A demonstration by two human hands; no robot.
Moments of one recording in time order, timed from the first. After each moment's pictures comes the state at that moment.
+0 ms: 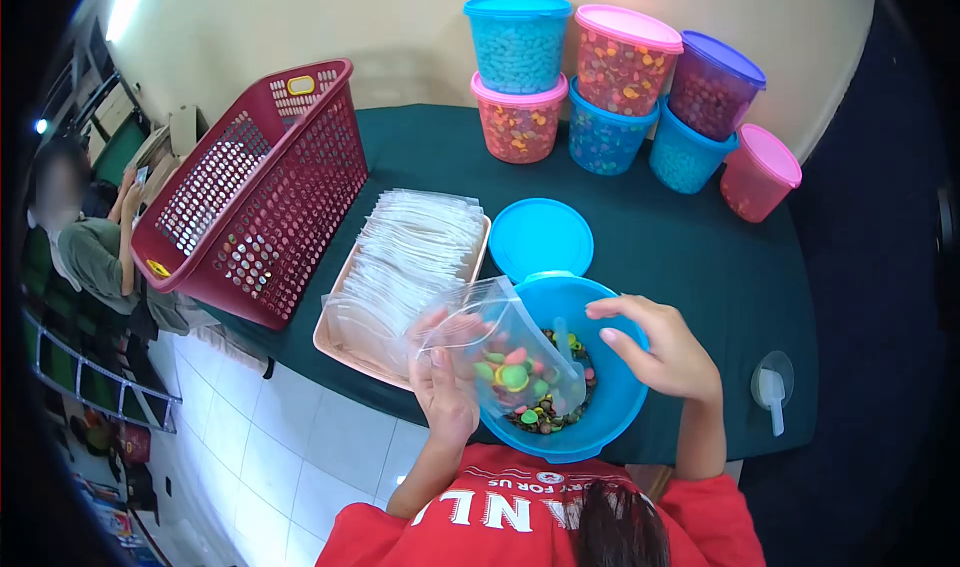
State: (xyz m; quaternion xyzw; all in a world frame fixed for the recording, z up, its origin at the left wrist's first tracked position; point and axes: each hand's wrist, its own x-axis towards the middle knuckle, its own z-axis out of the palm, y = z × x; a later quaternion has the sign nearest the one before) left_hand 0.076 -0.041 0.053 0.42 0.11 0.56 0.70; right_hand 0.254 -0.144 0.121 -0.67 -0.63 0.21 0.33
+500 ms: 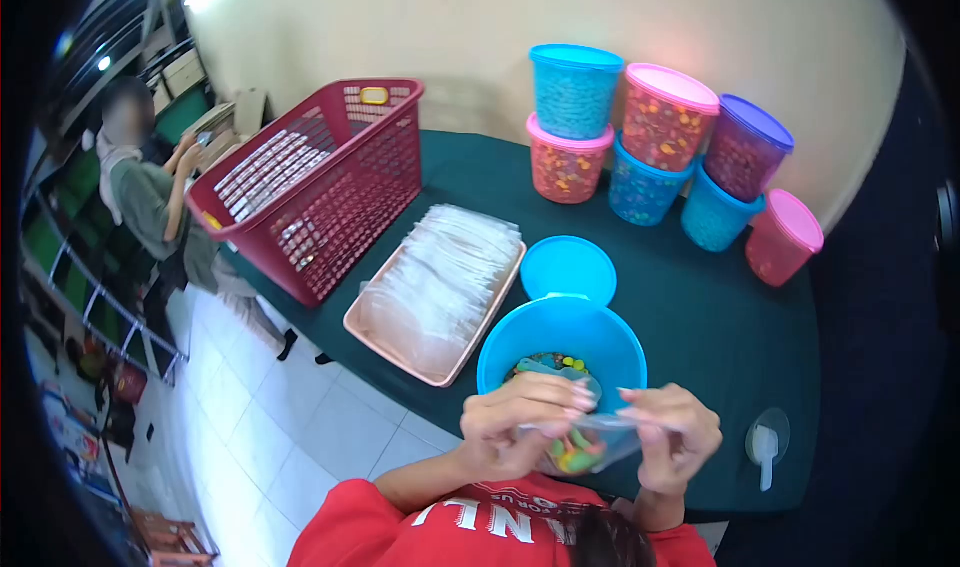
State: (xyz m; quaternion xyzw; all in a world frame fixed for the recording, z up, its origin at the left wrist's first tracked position) left_hand 0.075 -0.094 0.109 0.67 -0.07 0.57 0.48; right_hand 0.203 -0.197 0.124 -0.46 -0.59 0.02 0.66
